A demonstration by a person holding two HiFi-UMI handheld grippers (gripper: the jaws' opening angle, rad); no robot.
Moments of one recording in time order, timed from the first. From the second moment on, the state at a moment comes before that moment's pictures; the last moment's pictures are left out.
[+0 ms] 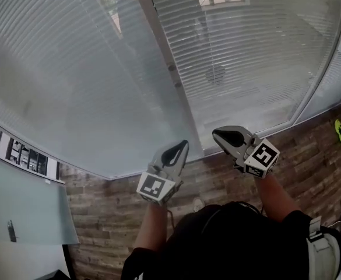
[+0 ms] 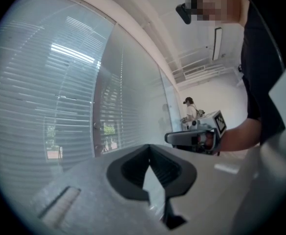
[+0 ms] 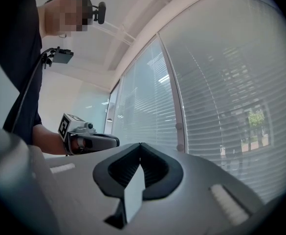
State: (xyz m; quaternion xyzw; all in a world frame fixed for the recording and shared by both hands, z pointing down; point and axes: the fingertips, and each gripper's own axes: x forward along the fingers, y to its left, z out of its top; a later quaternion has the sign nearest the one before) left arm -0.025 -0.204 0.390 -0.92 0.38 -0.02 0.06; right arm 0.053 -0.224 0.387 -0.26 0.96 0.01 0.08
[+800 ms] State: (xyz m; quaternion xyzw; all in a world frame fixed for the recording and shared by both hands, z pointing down) left arm -0.090 -0.284 0.395 -0.95 0.31 -0.01 0.05; right arm -0.010 -0.301 0.386 -0.34 0.94 0.02 0.06
